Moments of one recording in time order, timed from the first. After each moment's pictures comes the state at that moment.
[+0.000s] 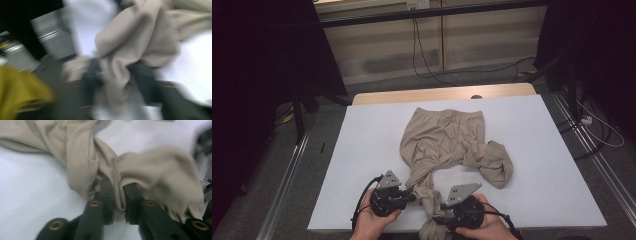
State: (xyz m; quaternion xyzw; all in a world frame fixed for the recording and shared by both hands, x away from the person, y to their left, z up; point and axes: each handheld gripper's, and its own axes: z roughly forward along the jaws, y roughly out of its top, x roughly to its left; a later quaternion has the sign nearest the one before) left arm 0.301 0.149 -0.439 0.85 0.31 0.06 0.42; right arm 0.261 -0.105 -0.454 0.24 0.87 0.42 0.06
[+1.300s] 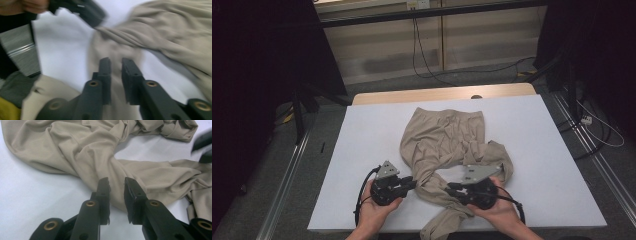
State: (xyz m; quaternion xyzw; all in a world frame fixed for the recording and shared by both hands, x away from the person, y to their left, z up) left arm 0.324 0.145 -0.440 0.83 0.34 0.09 0.44; right arm 0.281 -0.128 -0.425 0.26 0.85 0.44 0.12
